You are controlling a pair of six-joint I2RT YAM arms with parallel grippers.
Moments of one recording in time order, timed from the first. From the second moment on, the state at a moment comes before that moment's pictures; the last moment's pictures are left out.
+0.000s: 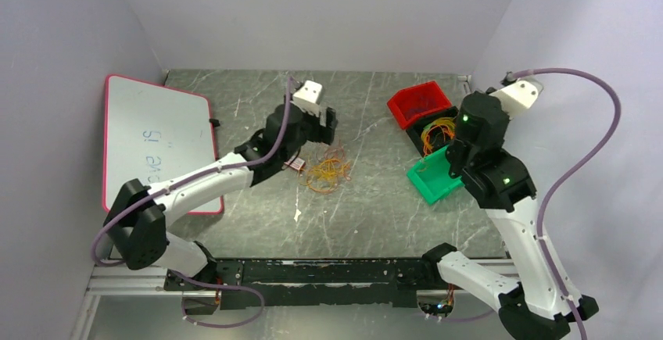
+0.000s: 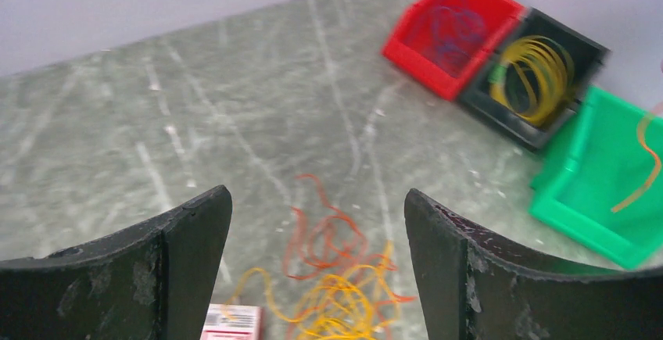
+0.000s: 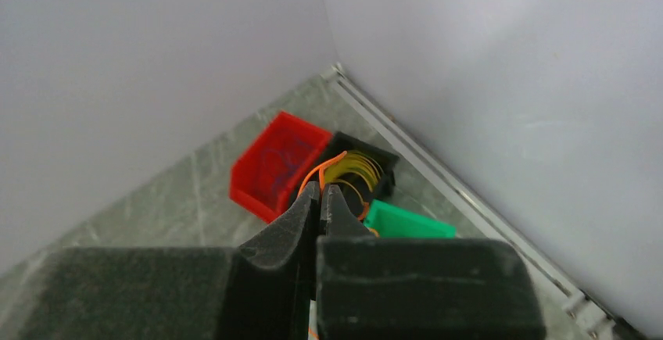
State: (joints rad) left arm -0.87 1.46 1.07 0.20 -0.31 -0.18; right arm 0.47 0.93 1.41 -0.62 1.04 0.33
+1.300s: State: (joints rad) left arm -0.76 1.42 1.03 0.12 -0.32 -0.10; right arm 0.08 0.96 1.02 -0.54 0.77 0.48
